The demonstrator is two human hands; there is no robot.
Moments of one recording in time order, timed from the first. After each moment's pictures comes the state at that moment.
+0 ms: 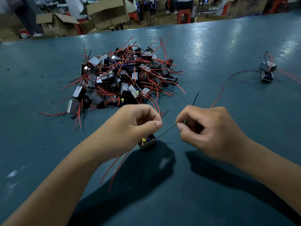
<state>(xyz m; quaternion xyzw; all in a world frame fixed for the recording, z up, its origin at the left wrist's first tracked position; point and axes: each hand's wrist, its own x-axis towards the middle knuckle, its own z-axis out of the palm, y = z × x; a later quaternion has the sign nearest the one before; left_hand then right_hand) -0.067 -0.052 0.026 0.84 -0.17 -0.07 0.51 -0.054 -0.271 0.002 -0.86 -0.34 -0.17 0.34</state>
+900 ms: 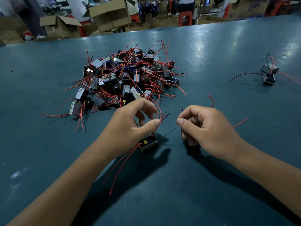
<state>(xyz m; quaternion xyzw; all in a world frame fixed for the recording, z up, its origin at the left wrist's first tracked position) -0.051 -0.043 0.004 0.87 -0.18 0.08 0.45 -0.043 -0.268 -0.013 -0.81 -0.18 0.00 0.56</state>
